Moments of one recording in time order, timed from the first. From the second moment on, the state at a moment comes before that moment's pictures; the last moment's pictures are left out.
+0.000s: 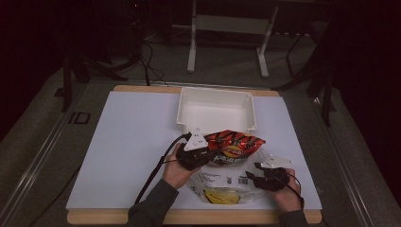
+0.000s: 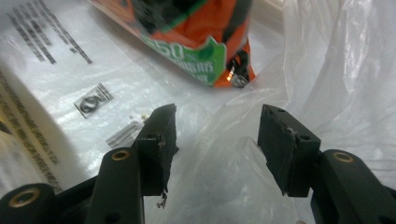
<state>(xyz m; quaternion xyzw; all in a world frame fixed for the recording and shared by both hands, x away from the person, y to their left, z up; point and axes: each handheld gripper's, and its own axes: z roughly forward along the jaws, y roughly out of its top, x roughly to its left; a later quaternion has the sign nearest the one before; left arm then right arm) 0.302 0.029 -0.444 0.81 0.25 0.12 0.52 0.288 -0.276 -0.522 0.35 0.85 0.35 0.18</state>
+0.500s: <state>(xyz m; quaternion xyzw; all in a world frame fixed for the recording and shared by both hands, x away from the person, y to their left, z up) 0.297 0.032 -0.430 0.80 0.25 0.10 0.54 0.288 -0.279 -0.528 0.36 0.85 0.34 0.19</state>
